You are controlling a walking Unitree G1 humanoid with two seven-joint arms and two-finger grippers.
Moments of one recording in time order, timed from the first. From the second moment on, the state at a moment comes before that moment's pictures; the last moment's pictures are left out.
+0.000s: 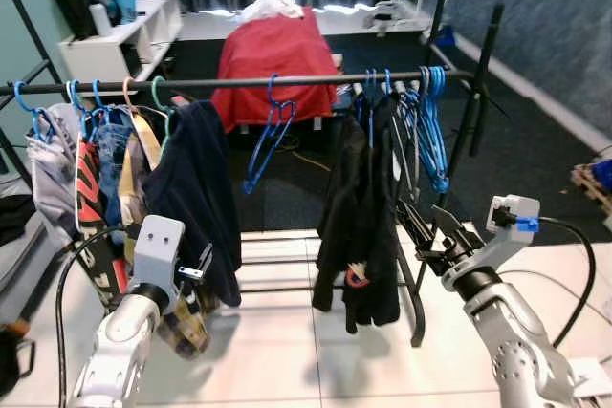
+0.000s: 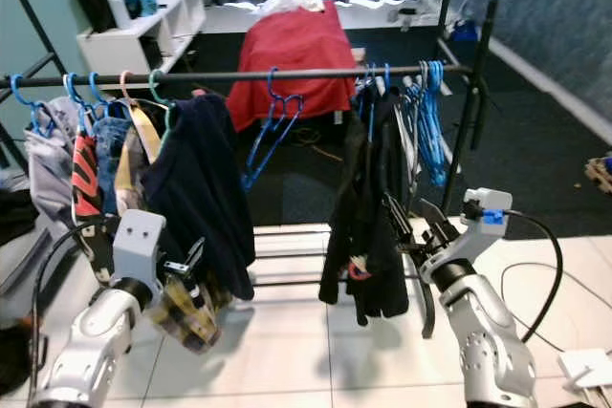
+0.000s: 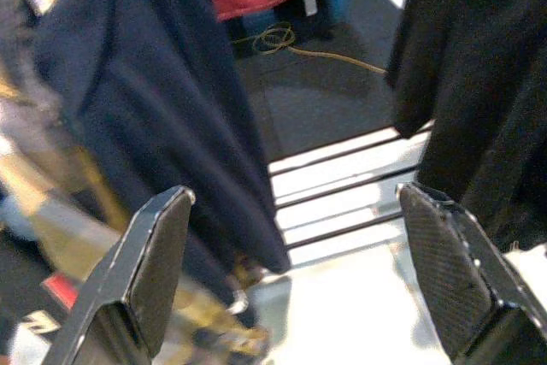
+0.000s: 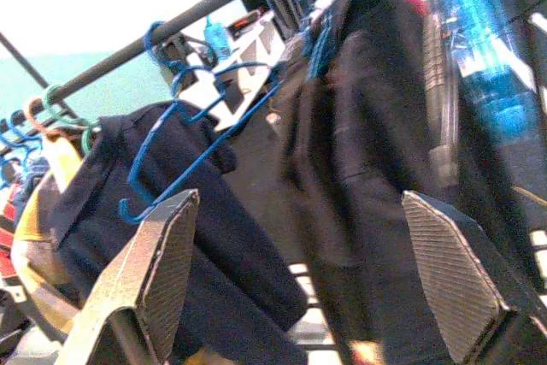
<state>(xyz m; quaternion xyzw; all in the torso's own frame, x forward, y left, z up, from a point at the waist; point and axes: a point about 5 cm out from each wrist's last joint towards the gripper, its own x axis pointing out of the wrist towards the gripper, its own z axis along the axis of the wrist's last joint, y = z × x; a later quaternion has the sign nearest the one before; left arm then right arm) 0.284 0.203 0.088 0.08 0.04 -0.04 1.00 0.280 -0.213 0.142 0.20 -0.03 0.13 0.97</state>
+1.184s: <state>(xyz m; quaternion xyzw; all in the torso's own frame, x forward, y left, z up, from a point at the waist) 0.284 0.196 0.093 0.06 0.03 -0.08 0.99 0.277 -0.216 0.143 0.20 -0.03 0.12 0.97</state>
